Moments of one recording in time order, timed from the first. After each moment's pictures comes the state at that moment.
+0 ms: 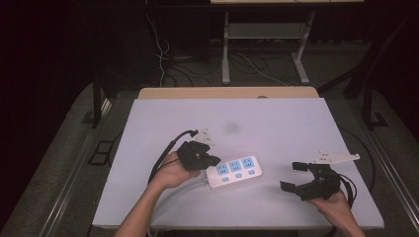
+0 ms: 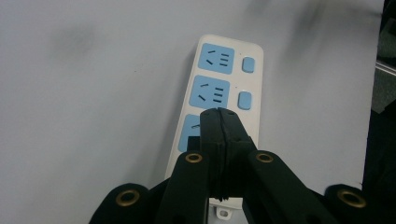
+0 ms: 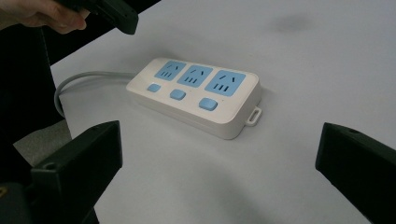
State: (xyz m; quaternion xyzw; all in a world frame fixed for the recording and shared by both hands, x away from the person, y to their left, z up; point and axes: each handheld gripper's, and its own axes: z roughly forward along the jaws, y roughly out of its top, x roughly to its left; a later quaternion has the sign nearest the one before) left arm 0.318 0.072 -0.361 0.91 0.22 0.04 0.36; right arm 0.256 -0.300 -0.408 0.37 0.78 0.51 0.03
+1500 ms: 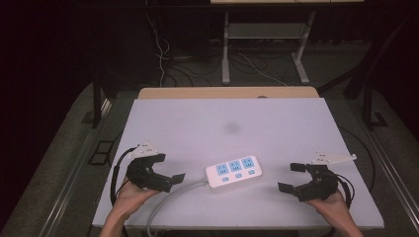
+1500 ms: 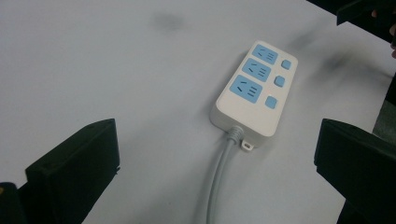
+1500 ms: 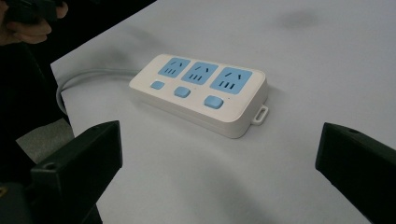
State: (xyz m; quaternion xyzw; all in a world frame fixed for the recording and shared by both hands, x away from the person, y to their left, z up) left arm 0.265 0.185 -0.369 0.81 0.37 0.08 0.45; right arm 0.256 -0.295 -0.409 0.37 0.78 0.50 0.02
